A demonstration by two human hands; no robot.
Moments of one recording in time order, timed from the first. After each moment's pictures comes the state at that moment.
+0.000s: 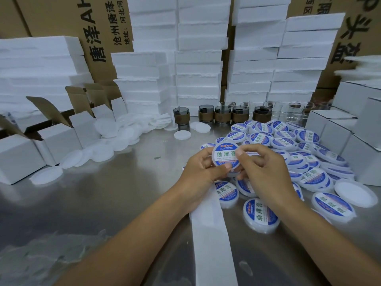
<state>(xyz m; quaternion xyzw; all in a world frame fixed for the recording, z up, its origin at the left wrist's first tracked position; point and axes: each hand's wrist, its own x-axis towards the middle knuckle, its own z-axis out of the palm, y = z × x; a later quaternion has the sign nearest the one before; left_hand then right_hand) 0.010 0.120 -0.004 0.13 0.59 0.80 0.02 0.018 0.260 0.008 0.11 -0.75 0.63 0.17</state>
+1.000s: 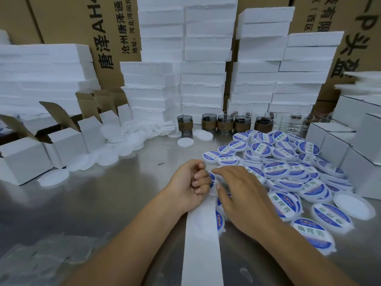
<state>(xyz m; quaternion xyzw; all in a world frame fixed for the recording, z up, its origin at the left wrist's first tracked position) 0.007 0.099 0.008 -0.09 0.39 0.90 0.15 0.034 0.238 -0.001 0.24 -0.93 0.20 0.21</state>
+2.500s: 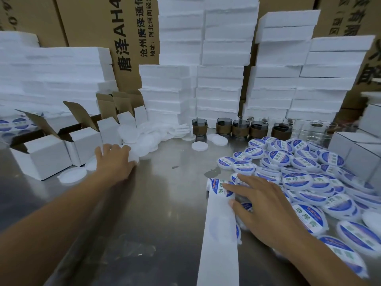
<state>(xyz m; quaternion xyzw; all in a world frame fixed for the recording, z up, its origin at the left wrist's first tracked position) -0.032 -0.101 0.000 -0.20 0.97 -0.02 -0.14 0.029 0.245 0.003 0.22 -0.96 0.14 0.09</state>
